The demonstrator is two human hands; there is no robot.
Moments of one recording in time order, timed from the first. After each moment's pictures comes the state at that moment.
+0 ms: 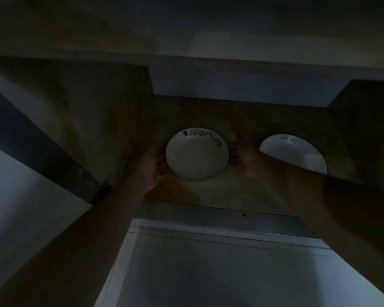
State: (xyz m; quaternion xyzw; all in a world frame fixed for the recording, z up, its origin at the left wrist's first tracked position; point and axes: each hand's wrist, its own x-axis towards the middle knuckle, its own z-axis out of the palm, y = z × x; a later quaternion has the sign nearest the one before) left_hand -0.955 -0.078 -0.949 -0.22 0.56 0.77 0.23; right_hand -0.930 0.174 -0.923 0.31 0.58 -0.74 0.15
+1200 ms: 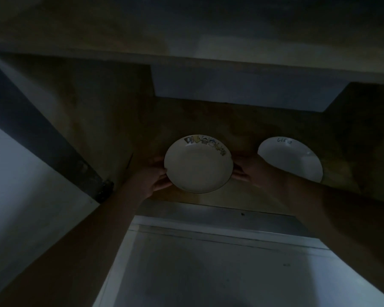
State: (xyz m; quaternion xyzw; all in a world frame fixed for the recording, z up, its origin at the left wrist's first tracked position) left_hand -0.927 -0.084 -0.947 -0.22 0.63 0.70 0.27; right_hand -0.901 0.188 -0.935 0.28 0.66 -0.68 0.15
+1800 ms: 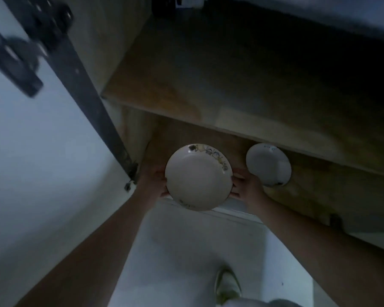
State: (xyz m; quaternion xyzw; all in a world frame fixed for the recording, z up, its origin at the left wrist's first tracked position) left_hand -0.818 -0.106 -0.807 -0.29 0.64 0.67 0.22; right_hand -0.798 0.139 -0.804 0.35 0.66 -0.65 0.15
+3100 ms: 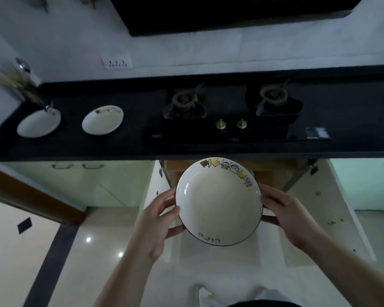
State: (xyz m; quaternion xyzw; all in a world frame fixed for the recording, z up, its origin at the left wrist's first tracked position) left_hand -0.503 -0.195 -0.154 -0.11 0.65 0.72 0.21; right_hand -0.447 0.090 -0.166 0.24 0.68 -0.69 0.06
